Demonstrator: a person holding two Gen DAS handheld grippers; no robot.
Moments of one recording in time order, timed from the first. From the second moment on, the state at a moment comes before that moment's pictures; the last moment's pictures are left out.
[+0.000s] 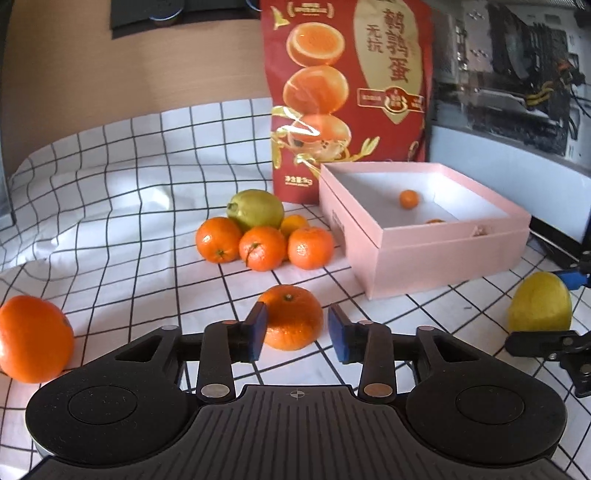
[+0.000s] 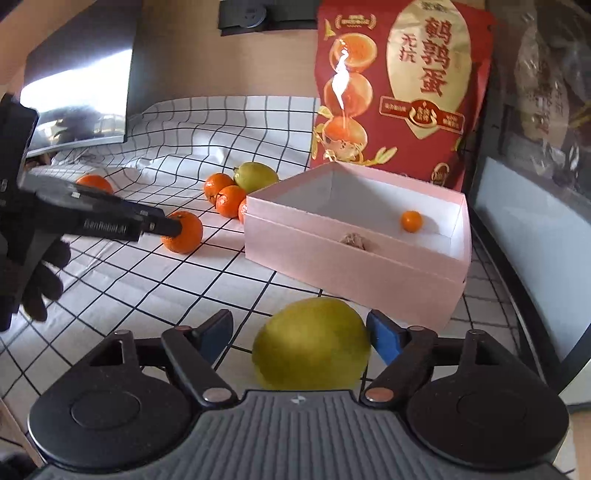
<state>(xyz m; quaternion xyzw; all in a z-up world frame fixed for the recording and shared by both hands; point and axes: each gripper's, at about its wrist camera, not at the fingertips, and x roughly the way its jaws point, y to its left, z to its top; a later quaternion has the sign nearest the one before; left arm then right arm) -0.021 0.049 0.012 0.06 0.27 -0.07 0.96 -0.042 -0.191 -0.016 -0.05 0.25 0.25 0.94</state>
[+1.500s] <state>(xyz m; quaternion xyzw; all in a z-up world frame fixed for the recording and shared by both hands) -0.050 0.011 -0.007 -0.05 0.30 -0.12 0.94 -0.013 -0.216 -0.031 0.07 0.32 0.28 0.90</state>
